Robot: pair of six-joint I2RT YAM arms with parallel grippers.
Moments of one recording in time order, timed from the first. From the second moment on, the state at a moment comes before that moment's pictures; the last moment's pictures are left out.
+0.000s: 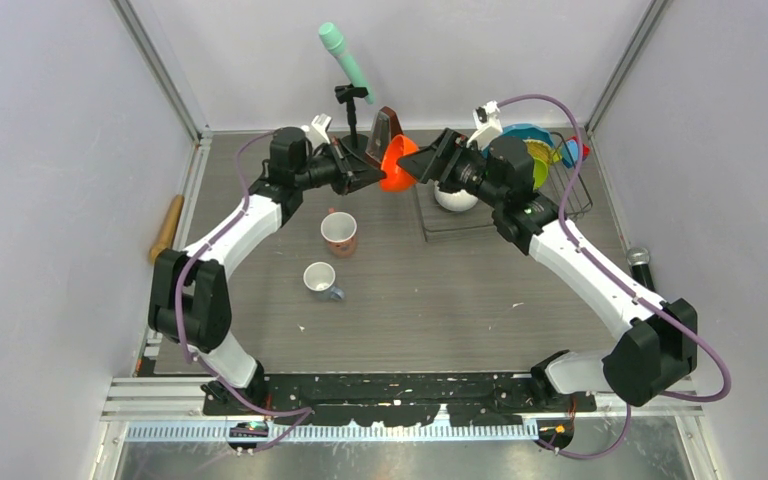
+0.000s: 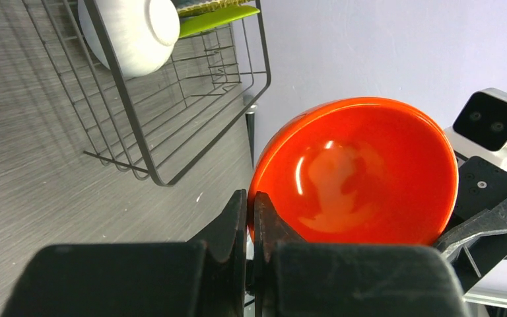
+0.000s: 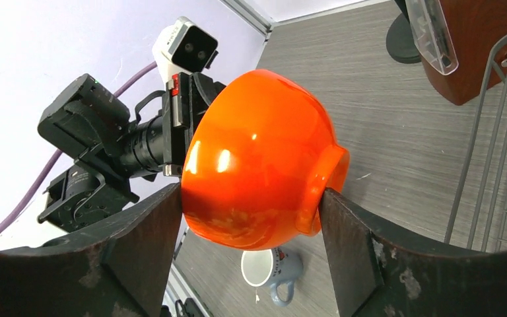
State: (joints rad) left arm -0.32 1.63 1.24 0.12 0.73 -1.08; right arm 0.49 1.33 1.16 0.07 -0.25 0.77
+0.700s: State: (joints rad) left arm -0.34 1.61 1.26 0.04 0.65 -0.99; right arm 0.49 1.38 1.24 -0.10 -0.23 0.76
